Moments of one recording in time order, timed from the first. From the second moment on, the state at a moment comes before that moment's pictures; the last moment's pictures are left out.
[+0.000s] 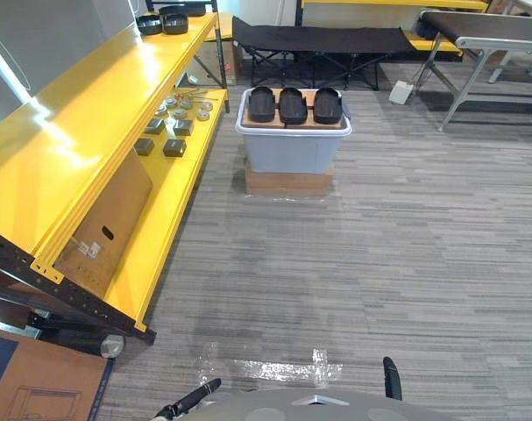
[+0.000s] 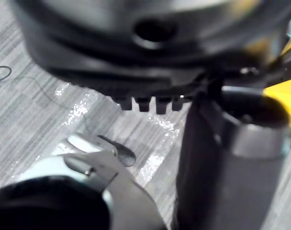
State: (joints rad) left arm 0.17 0.12 0.17 1.06 -0.40 0.19 -0.02; right arm 0.15 -0.08 -0.28 1.10 0.47 0.10 0.01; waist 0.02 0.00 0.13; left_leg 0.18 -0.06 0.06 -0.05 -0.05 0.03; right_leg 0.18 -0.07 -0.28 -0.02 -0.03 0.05
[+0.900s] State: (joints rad) left arm 0.13 0.04 0.17 0.93 -0.50 0.02 0.08; right arm 0.04 -0.02 -0.28 1.01 0.48 0.01 0.06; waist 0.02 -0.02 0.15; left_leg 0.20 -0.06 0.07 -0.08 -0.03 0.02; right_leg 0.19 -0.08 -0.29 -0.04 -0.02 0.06
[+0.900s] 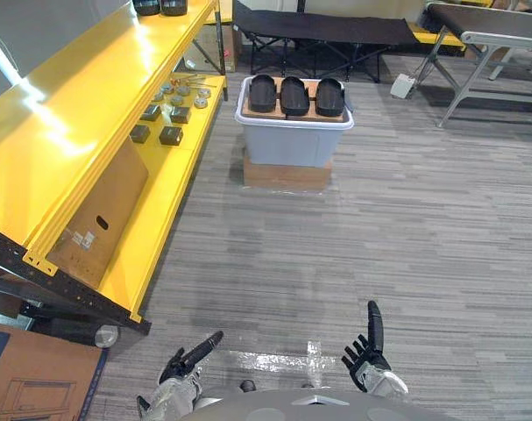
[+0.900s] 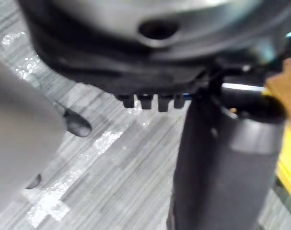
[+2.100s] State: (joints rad) left arm 0.18 -0.01 0.31 0.93 -0.58 0.02 0.02; right arm 0.09 -0.10 -0.26 1.05 0.40 -0.04 0.08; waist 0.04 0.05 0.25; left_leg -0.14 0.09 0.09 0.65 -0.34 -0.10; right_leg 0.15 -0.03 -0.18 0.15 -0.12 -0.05
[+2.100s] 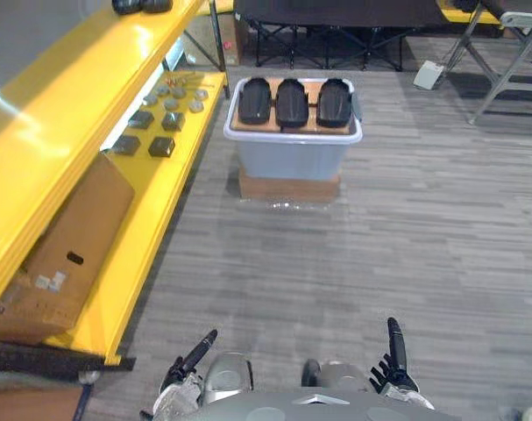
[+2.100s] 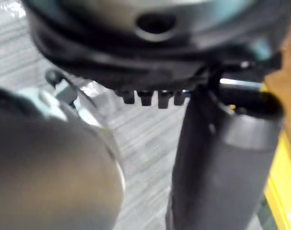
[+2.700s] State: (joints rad) left arm 0.11 0.10 0.22 0.97 -0.48 0.03 -0.14; right arm 0.08 -0.04 -0.21 1.01 0.40 -0.09 0.02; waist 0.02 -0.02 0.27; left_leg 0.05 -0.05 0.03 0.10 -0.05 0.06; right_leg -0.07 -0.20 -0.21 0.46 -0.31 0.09
